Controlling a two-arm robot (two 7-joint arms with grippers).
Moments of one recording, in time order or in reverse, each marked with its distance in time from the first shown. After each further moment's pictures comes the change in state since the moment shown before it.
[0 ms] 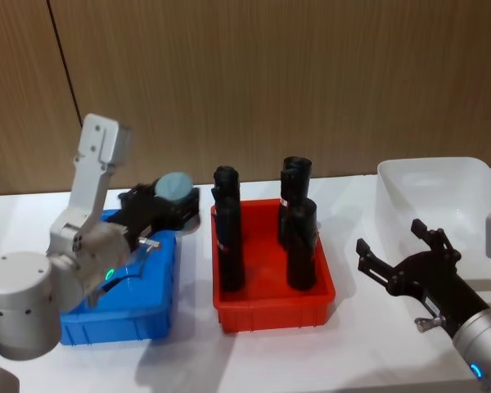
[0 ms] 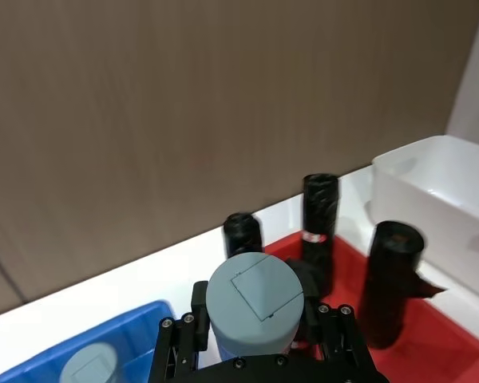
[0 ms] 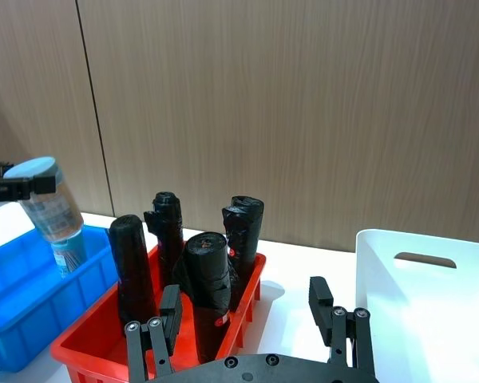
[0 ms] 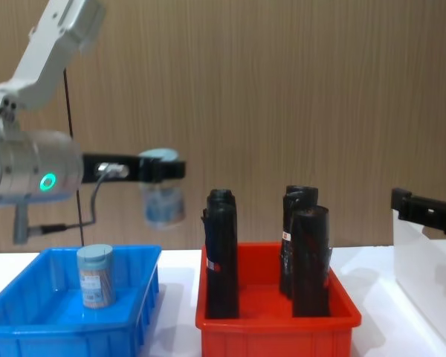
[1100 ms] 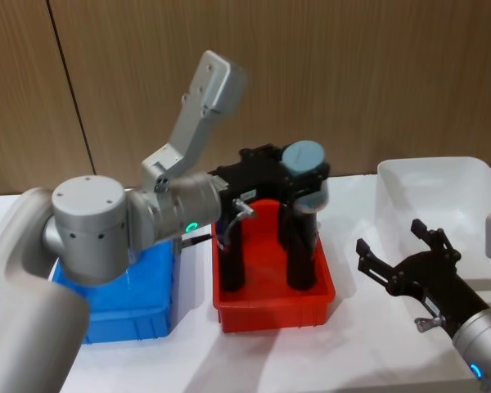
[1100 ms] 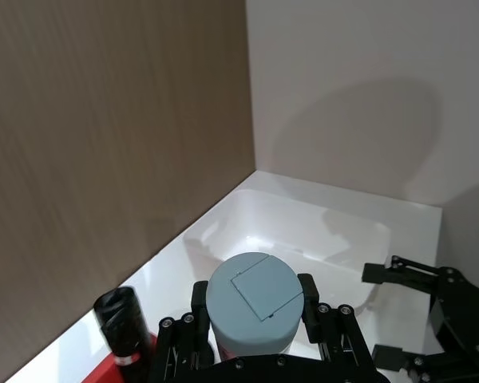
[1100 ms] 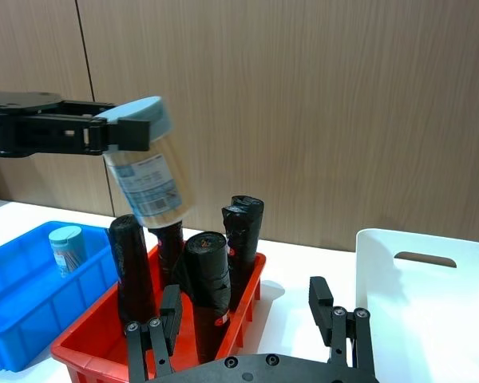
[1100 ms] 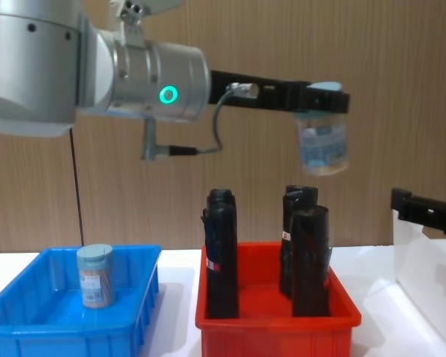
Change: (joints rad) left arm -0.199 -0.127 0.095 0.067 0.067 0.051 -0.410; right arm 0.000 0.000 0.000 0.000 0.000 0.000 0.000
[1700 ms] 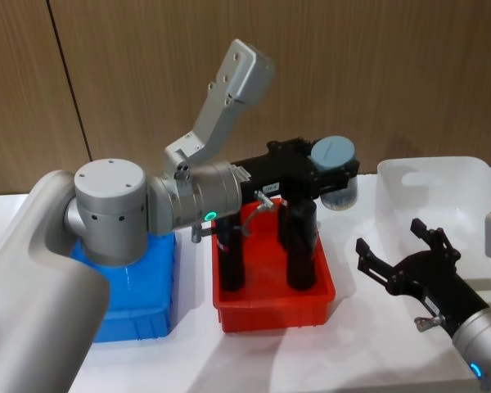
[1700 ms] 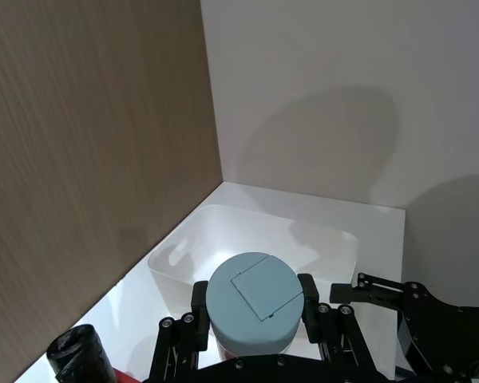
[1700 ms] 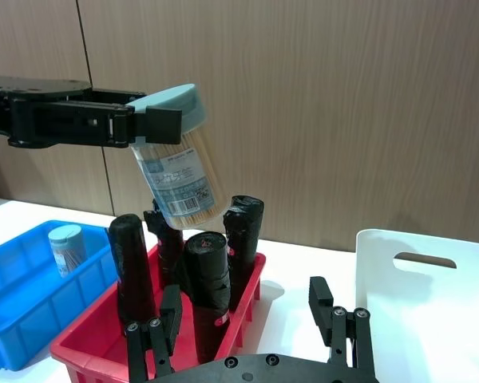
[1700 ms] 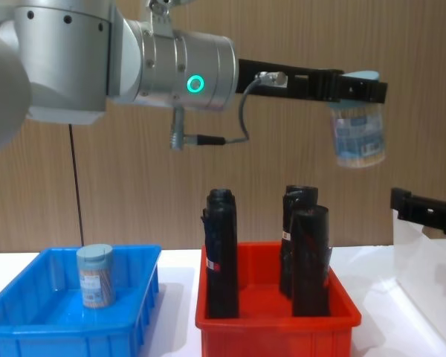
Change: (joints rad) left arm -0.066 -0.039 0.023 0.082 0.012 -0.034 -0.098; right arm 0.002 0.000 0.001 0.000 -0.002 0.003 0.002
